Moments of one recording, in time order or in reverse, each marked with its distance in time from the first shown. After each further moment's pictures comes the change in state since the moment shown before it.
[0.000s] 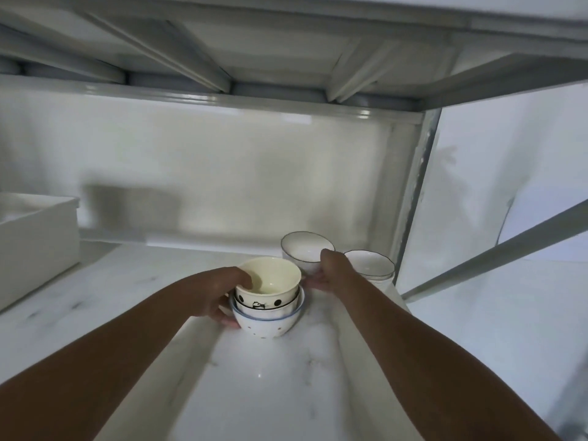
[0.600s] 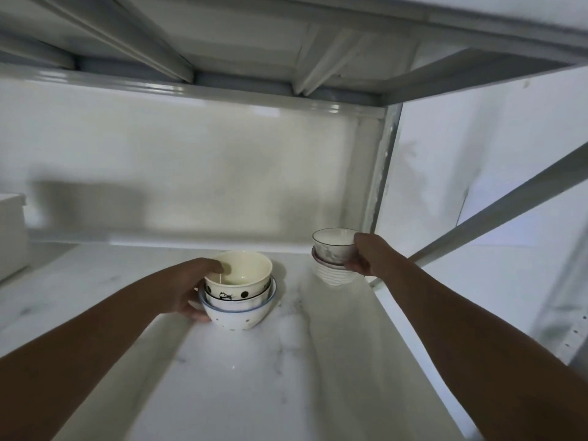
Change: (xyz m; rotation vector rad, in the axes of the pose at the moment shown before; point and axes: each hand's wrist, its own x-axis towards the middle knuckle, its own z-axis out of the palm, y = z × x) left_hand -0.004 0.003 0.003 -0.049 0.049 -0.006; right_hand 0.000 -0.022 -0.116 -0.064 0.268 0.016
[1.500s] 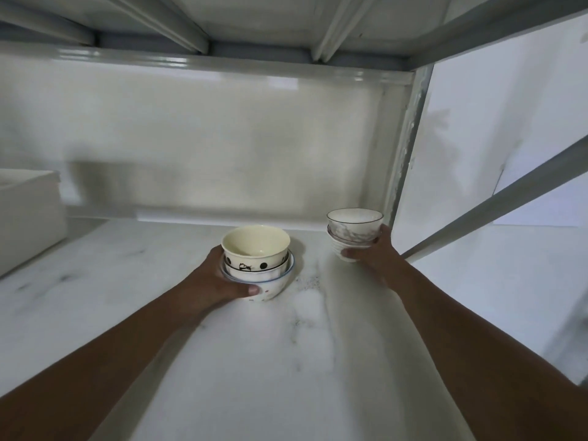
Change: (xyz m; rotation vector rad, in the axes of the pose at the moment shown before) left_hand -0.031 -0.046 0.025 0.047 -0.147 0.748; right_hand 0.017 0.070 0.011 0.061 -0.189 -0.465
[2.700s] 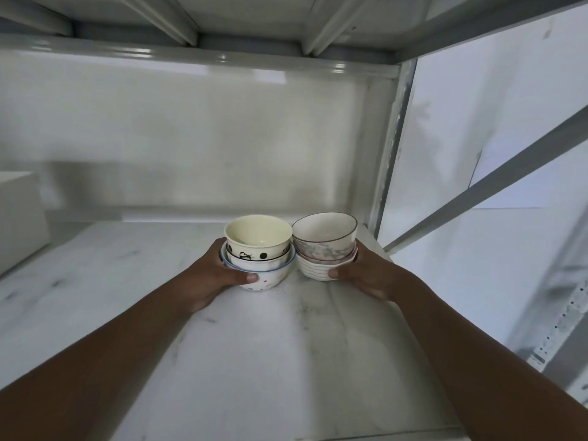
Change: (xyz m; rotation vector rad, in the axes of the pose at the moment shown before) left_hand 0.018 -0.029 -0.024 -0.353 -0.258 0.005; right_hand -0.073 -0.011 0.026 0.293 -0.648 -0.003
